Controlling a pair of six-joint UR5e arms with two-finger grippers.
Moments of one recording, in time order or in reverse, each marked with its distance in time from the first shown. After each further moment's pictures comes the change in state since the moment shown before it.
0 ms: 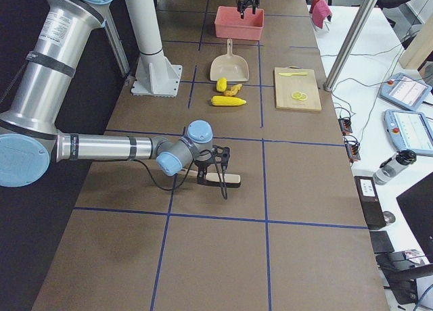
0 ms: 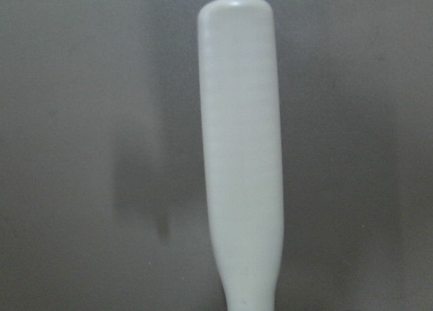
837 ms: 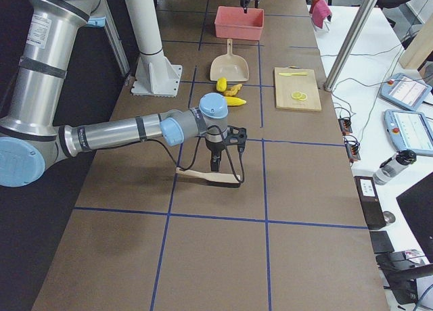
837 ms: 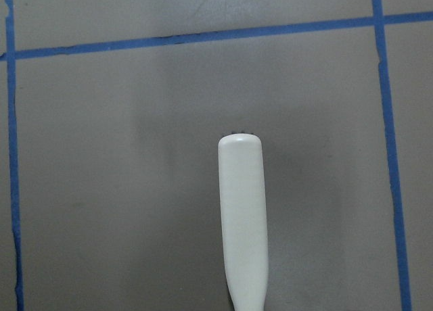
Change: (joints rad) left arm -0.041 0.019 -0.011 0.002 -0.001 0.000; right arm 0.234 0.062 0.185 -0.346 0.054 -0.228
